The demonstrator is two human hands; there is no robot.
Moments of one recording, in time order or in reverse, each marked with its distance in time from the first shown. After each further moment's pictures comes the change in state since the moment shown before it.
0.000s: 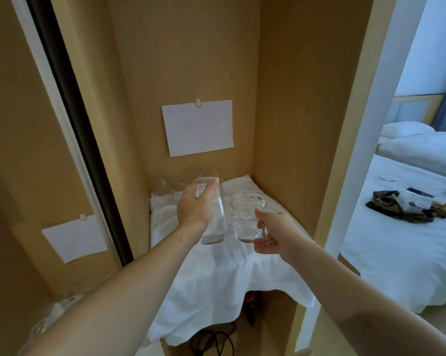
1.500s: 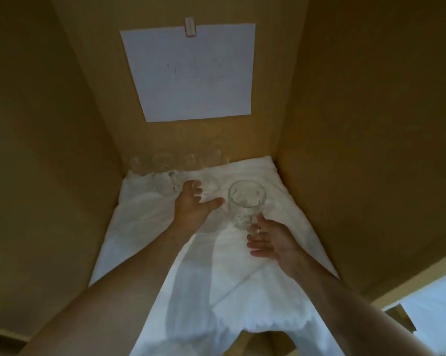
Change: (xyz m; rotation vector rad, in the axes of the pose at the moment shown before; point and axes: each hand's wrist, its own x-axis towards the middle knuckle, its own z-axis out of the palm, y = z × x) left_hand 0.212 -0.140 0.122 0.170 0.033 -0.132; right_hand 0.307 0.021 0.006 0.049 -0.265 0.153
